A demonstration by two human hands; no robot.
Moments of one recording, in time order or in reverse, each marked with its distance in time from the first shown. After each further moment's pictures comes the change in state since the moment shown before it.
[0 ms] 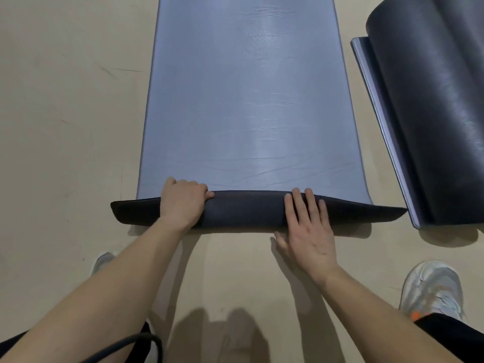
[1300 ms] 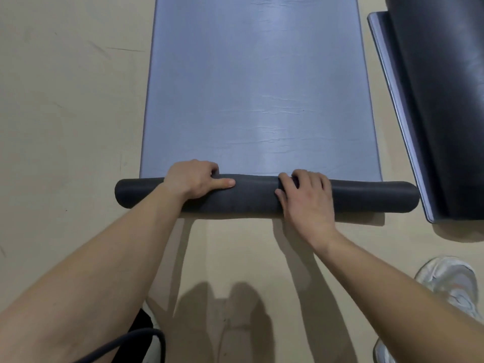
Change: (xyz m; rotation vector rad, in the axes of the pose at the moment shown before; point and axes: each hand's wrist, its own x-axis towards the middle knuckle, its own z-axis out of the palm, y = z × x) left_hand 0.045 -0.008 -0.007 -0.383 -0.362 0.049; right_hand 0.053 -0.004 -0.011 0.089 0.161 -0.001
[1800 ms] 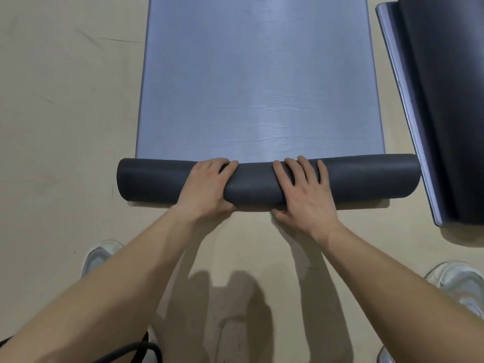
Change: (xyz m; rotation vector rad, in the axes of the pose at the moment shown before) left_hand -0.007 0.020 0.042 0.018 0.343 0.272; right_hand 0.019 0.006 0.015 -0.083 -0.204 -0.121
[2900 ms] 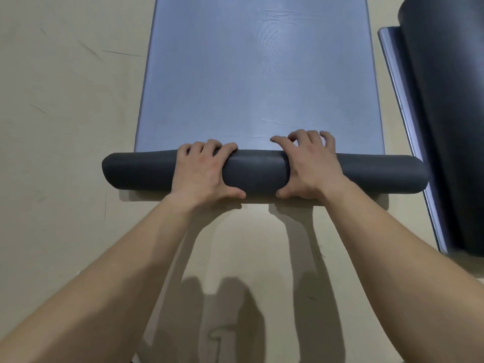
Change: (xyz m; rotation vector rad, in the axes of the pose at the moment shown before) left_hand 0.049 -0.008 -0.046 0.136 0.119 -0.116; right_hand 0.102 0.029 -0.066 0.079 -0.218 0.056
